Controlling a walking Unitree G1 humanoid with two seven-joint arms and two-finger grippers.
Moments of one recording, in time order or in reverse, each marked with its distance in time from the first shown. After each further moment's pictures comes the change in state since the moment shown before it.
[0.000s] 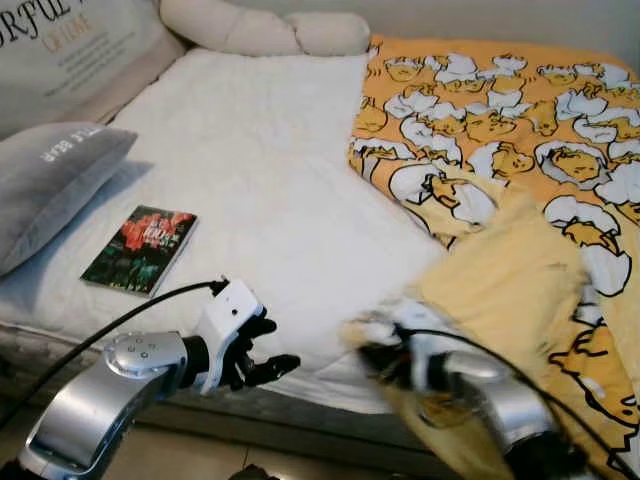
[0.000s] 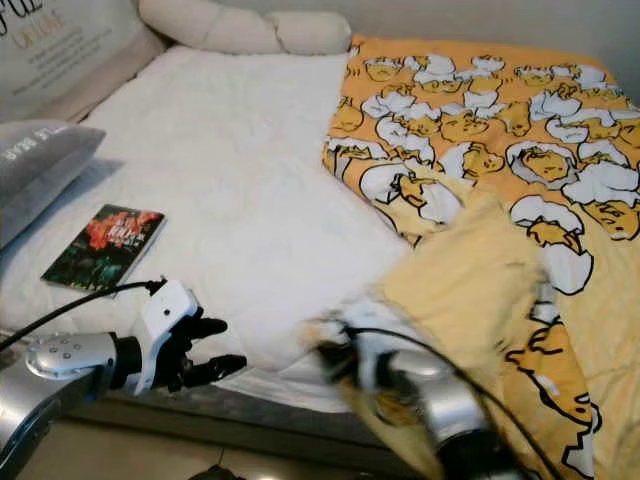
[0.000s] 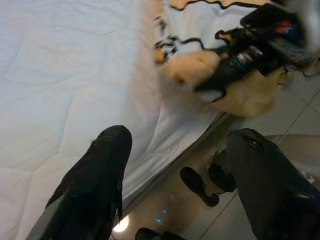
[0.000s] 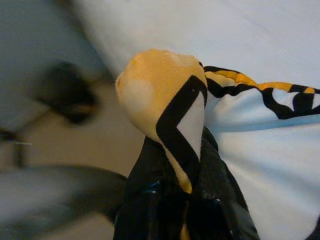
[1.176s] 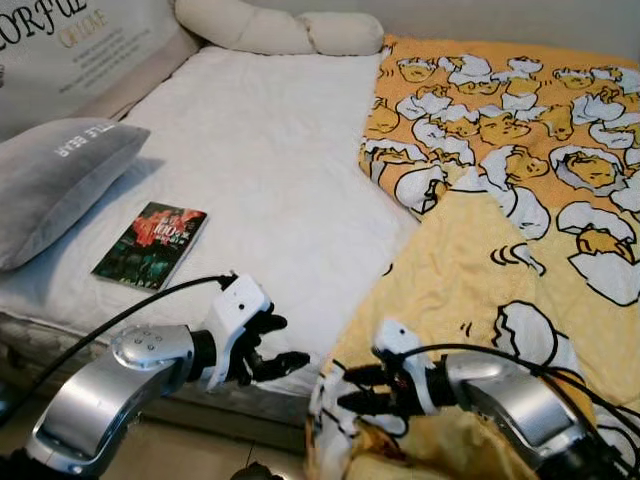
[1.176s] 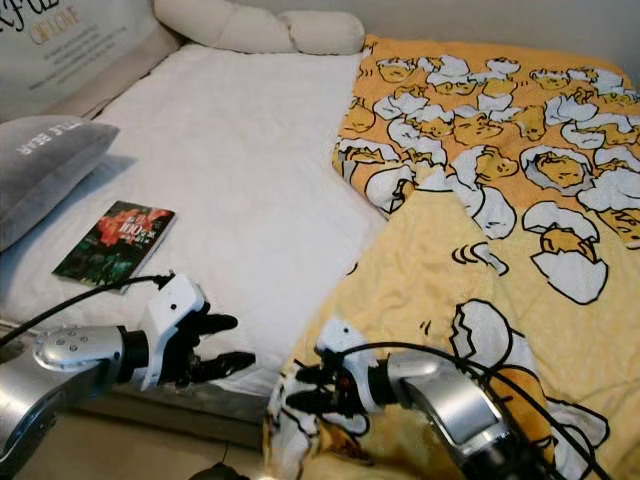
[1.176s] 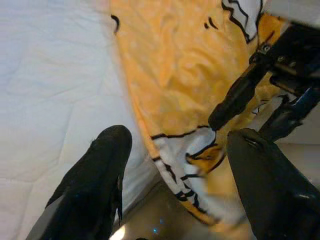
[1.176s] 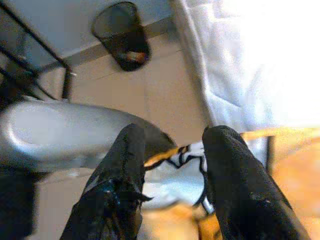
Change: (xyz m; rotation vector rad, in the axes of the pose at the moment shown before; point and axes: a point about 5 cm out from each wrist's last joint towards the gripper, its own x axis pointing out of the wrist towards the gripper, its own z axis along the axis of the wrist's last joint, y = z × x) left arm 0.005 0.001 0.011 0.015 -0.039 -0.028; right arm -0.019 0.019 0.007 -0.178 0.239 0.112
